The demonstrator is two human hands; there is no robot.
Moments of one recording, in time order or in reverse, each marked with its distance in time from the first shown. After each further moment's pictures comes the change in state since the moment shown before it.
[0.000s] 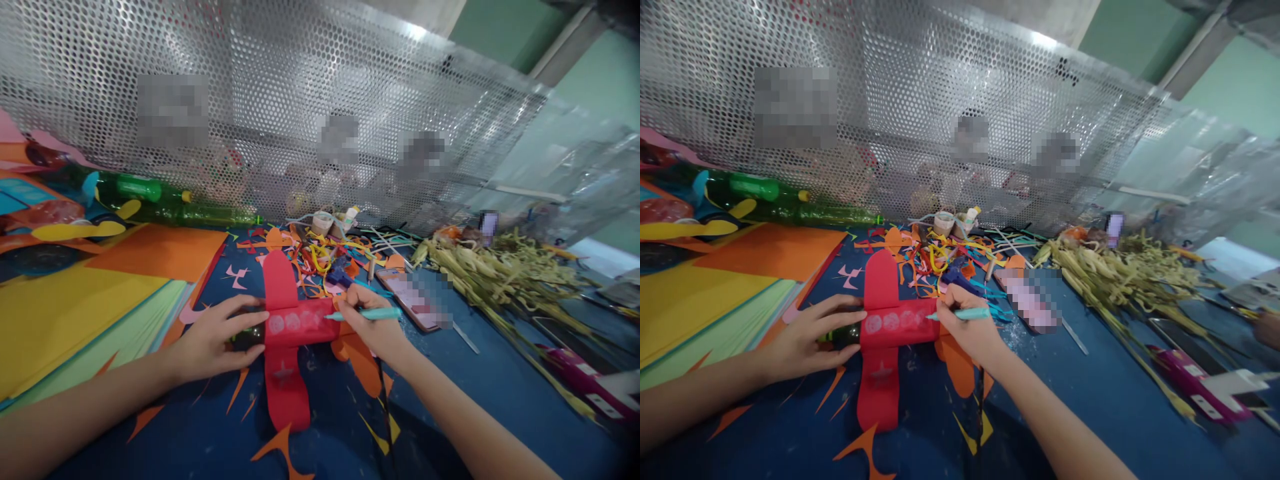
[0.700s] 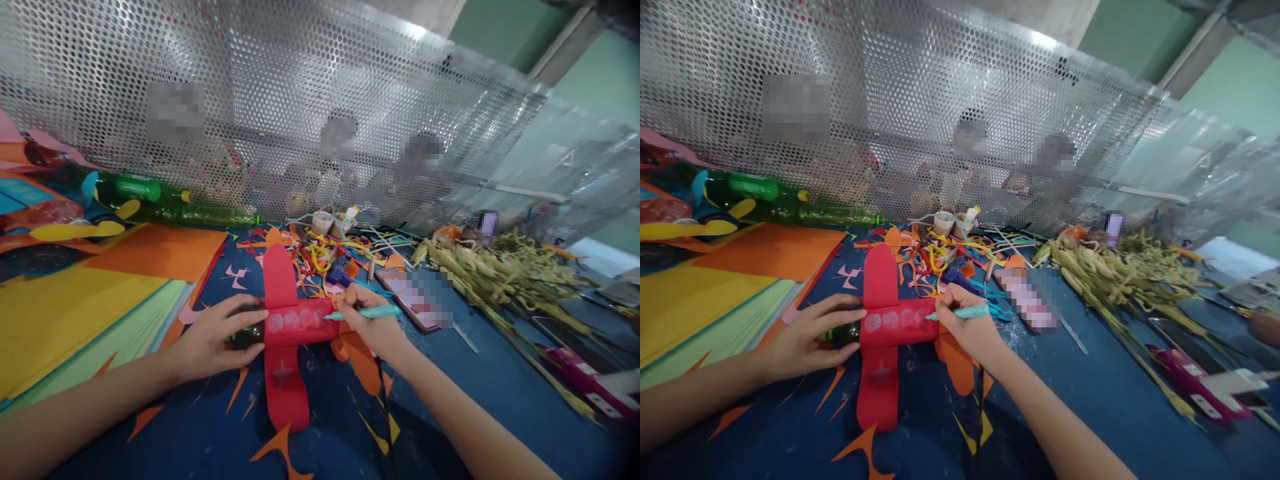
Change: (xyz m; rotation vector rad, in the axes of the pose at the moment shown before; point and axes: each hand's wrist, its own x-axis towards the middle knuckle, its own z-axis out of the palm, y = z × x) left_hand 0.001 0.001 0.000 -0.014 0.001 -0.013; right_hand 0.000 0.000 0.000 0.079 -0.023 0.025
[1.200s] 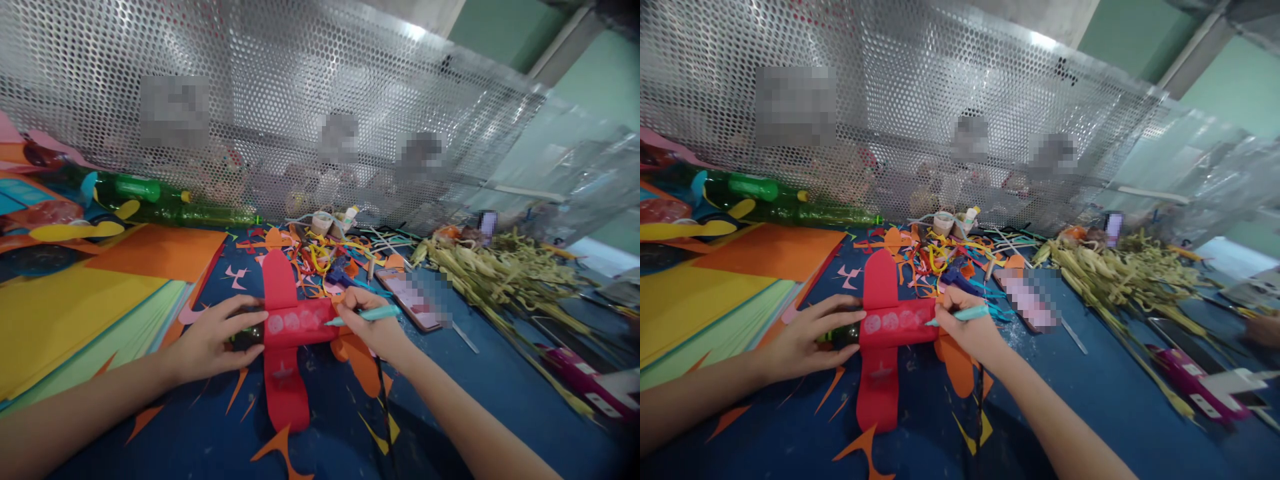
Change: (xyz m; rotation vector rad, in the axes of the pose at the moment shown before) left_hand -0.002 0.000 -0.001 0.010 -0.017 0.000; right_hand 0.000 -0.005 -0.002 -0.042 -0.030 -0.021
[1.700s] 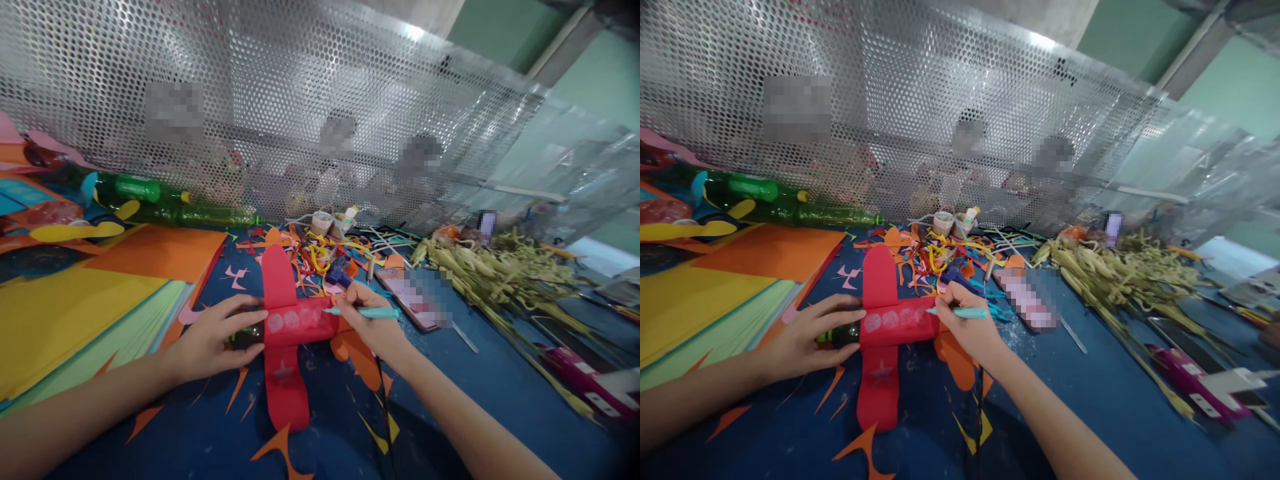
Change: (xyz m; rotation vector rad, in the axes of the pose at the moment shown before) left_hand 0.001 -0.001 0.001 -0.015 0.007 -0.014; right_hand -0.001 0.008 0.001 -0.029 0.043 -0.013
